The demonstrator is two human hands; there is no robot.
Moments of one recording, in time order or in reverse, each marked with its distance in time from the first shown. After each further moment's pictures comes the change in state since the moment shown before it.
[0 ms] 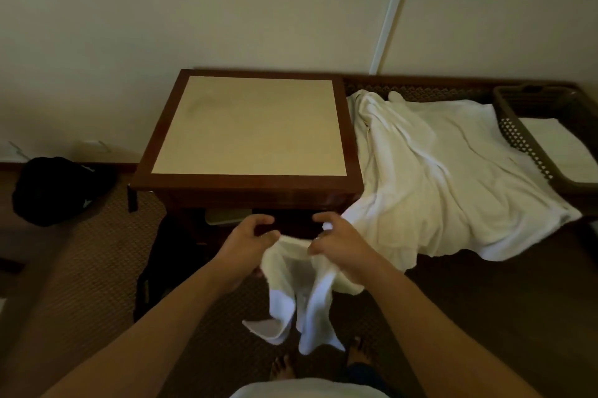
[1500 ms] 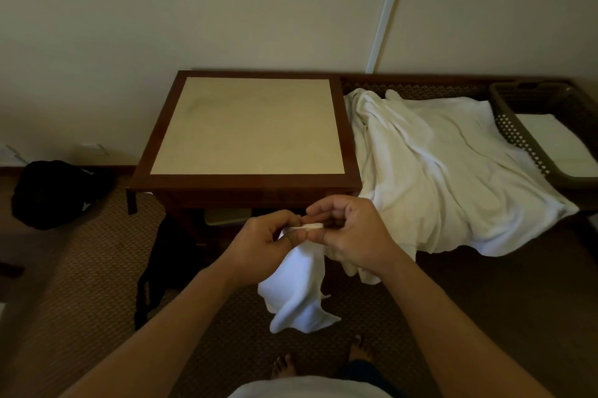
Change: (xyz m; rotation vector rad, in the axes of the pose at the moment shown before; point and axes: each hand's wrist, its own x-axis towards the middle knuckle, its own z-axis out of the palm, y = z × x) left_hand -0.016 0.014 0.007 0.269 -0.168 0.588; right_hand -0.035 -0.014 -0.018 0.069 0.011 -0.586
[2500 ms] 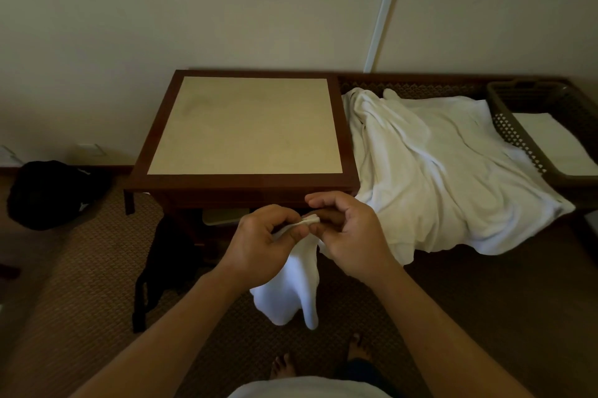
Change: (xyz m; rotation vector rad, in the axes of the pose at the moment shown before) left_hand -0.005 0.014 0.009 0.101 0.221 0.168; right_hand -0.010 0.002 0.010 -0.052 0.149 -0.104
